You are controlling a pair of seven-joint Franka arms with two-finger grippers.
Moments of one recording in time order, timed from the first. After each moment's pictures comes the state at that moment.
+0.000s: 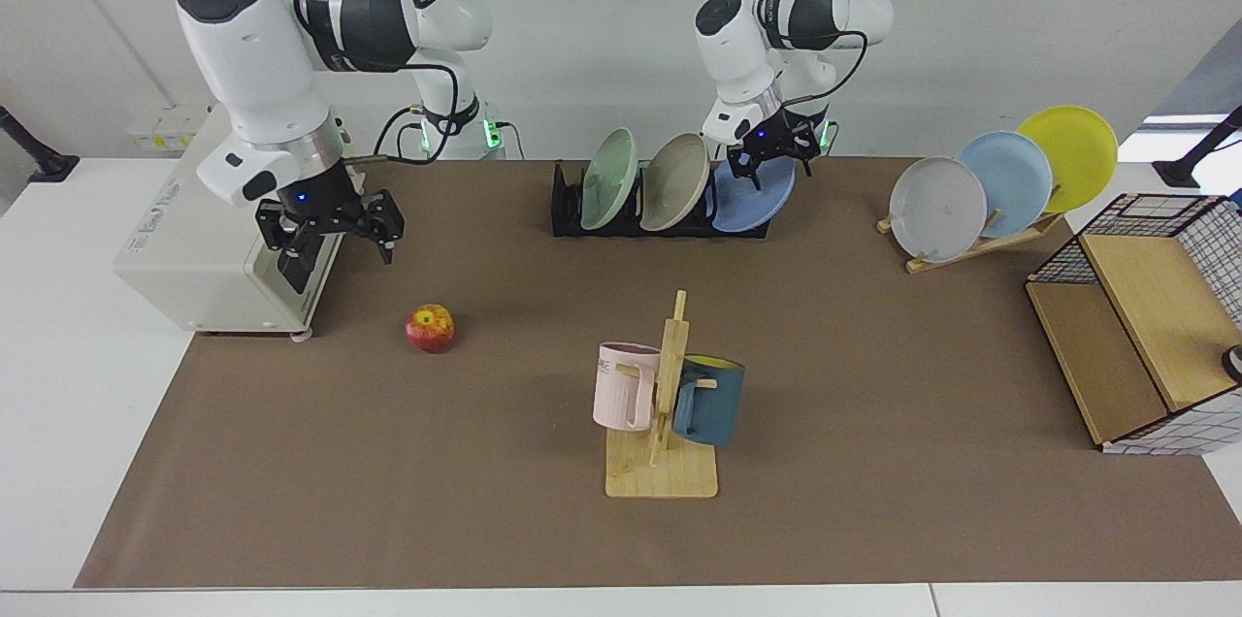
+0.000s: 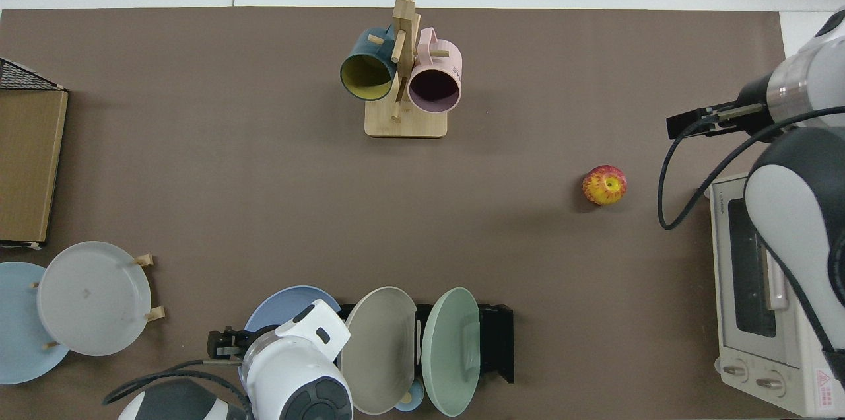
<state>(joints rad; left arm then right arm) 0.00 -0.49 -0.64 -2.57 0.19 2.01 -0.53 -0.20 0.14 0.26 -1.63 -0.06 1.86 -0.03</state>
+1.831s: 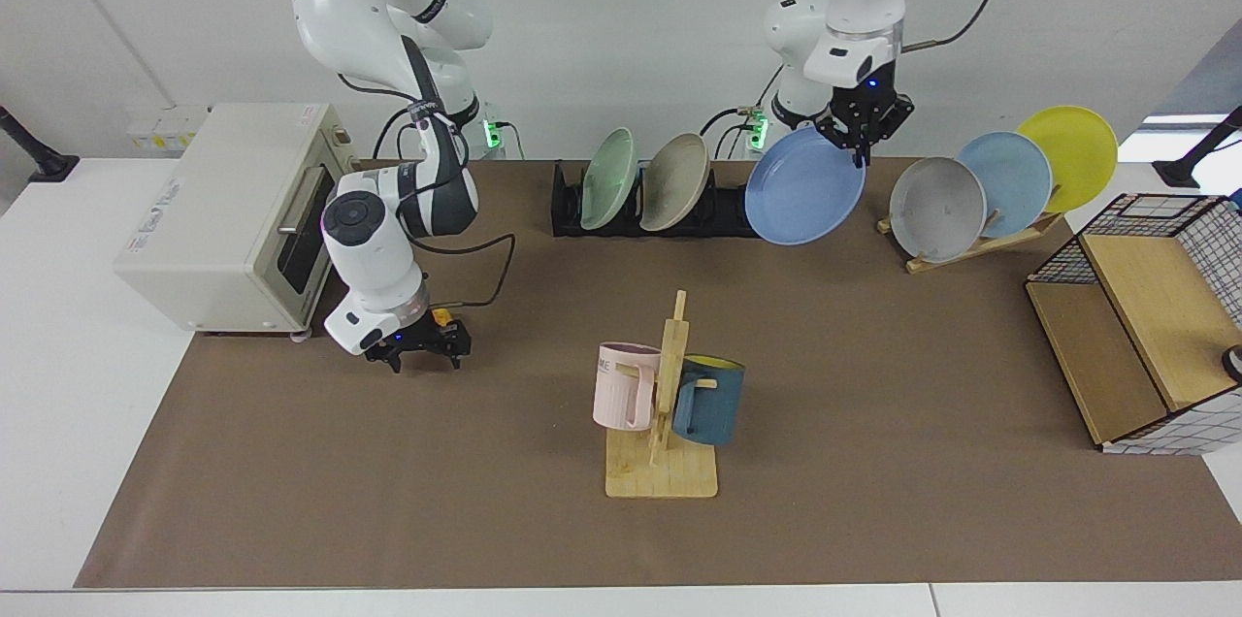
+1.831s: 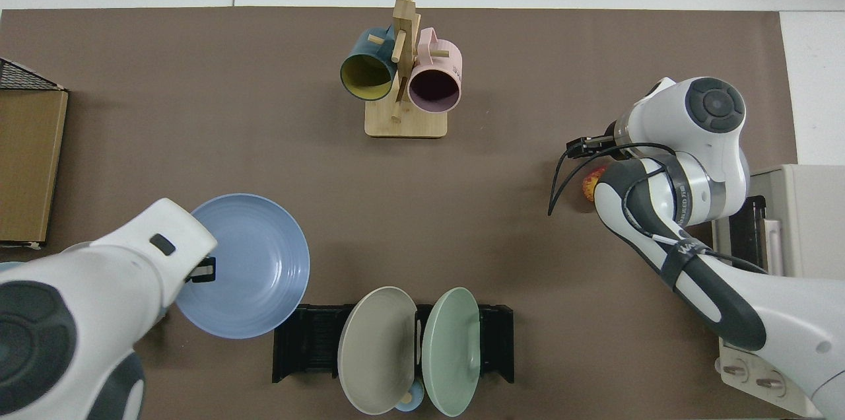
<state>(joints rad) 0.17 -0.42 -0.41 -2.17 0.08 1.88 -0.24 -0.15 0.41 0.25 -1.89 -0.15 2.33 0.13</state>
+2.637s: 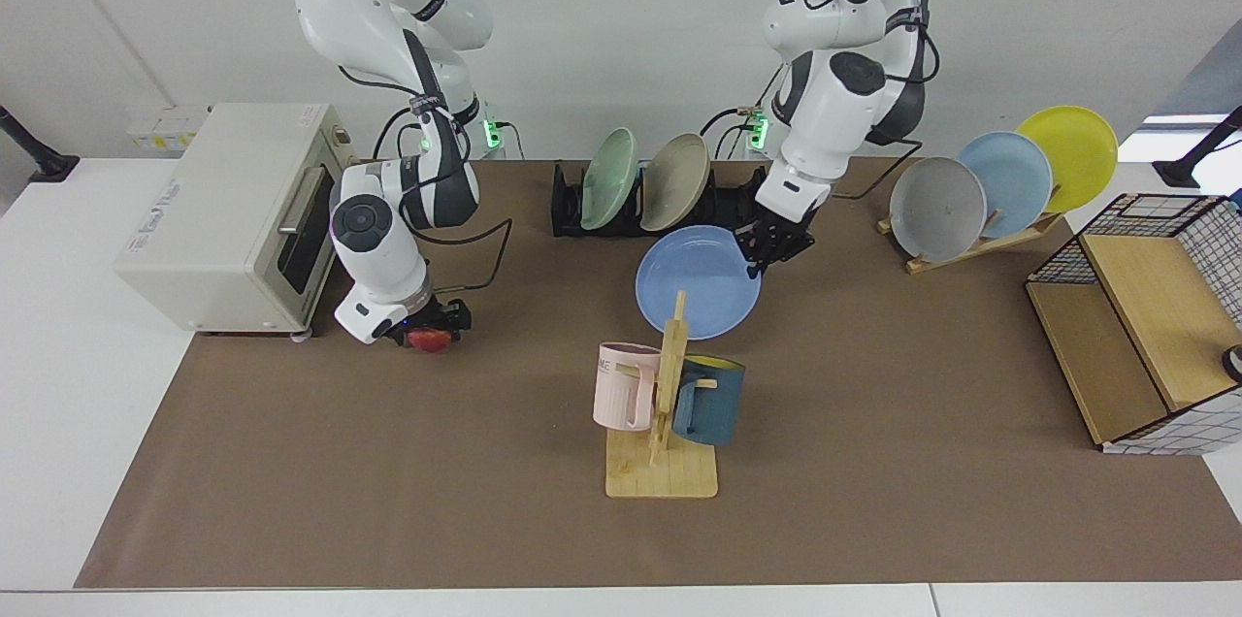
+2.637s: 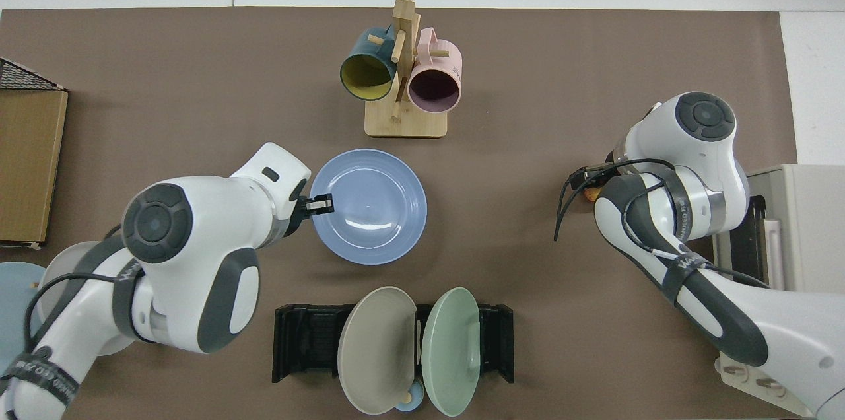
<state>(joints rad) 0.06 0.01 -0.46 -2.22 -0.20 2.43 -0.36 -0.16 0.37 0.26 -1.96 -0.15 2.22 0.07</state>
